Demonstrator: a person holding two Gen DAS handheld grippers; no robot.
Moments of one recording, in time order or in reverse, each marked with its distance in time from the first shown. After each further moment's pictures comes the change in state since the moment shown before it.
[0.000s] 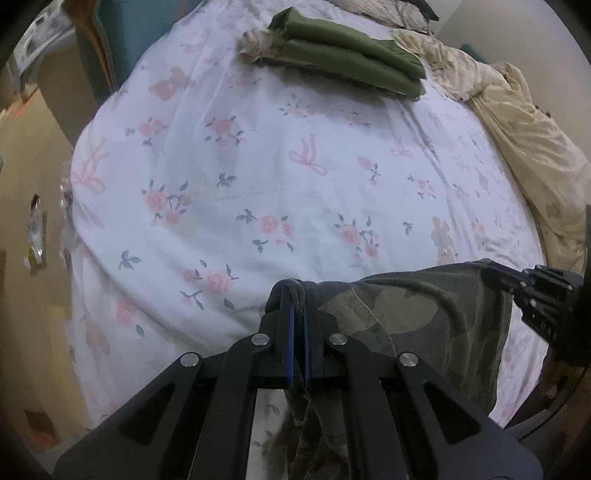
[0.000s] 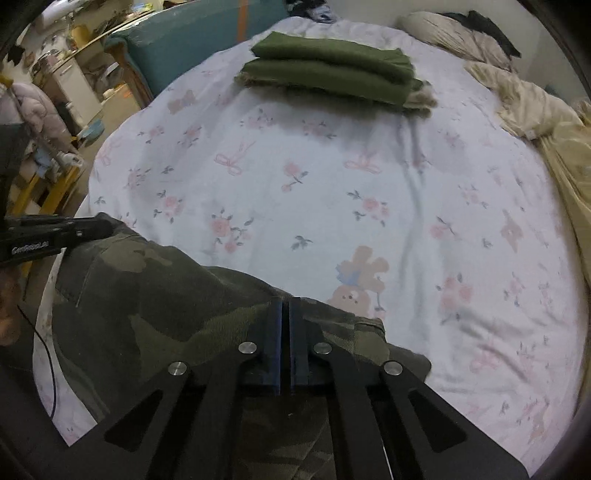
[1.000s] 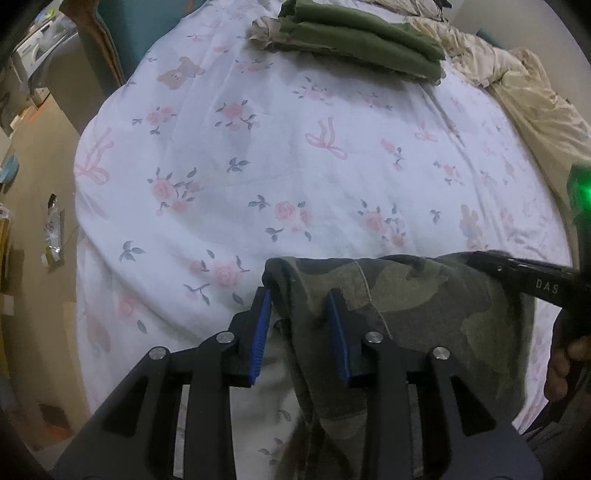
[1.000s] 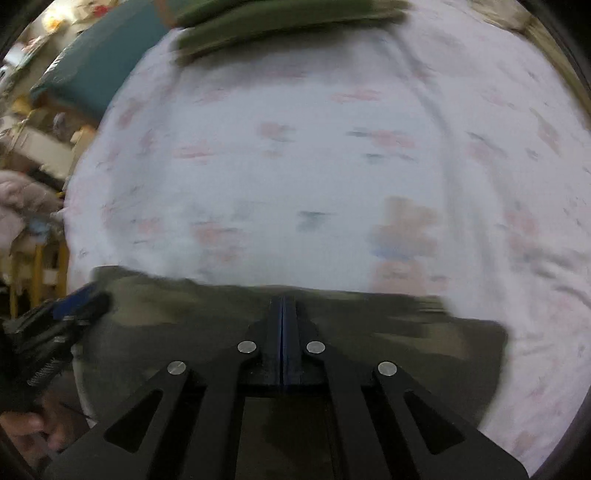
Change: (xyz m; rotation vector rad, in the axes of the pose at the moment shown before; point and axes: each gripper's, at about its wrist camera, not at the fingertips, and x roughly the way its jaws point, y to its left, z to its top) left arm 0.019 0.003 -0.004 -0.020 0.019 0.083; right arm 0.054 -0.023 0.016 0.295 0.132 0.113
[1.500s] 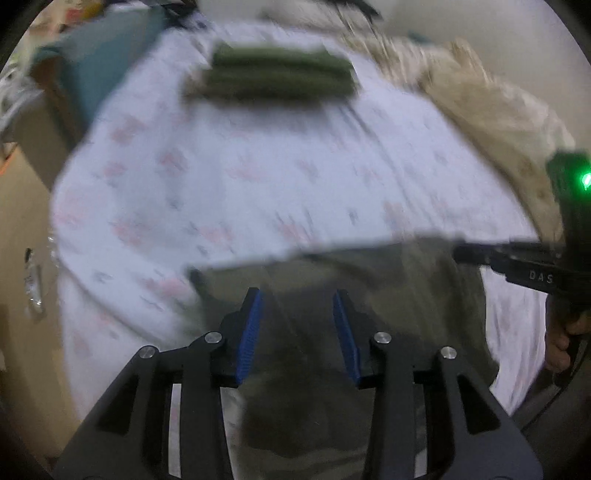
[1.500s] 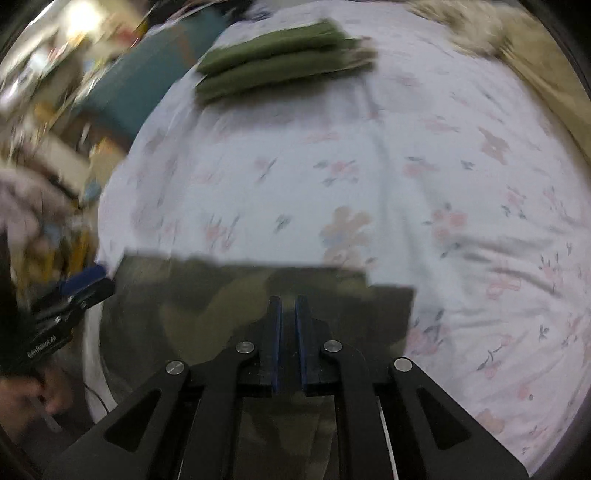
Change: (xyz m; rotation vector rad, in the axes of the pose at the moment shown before) left arm -0.031 -0.048 -0.029 0.198 -0.078 -0.120; right arm -0.051 -0.002 -0.051 -0.142 -0.119 -0.037
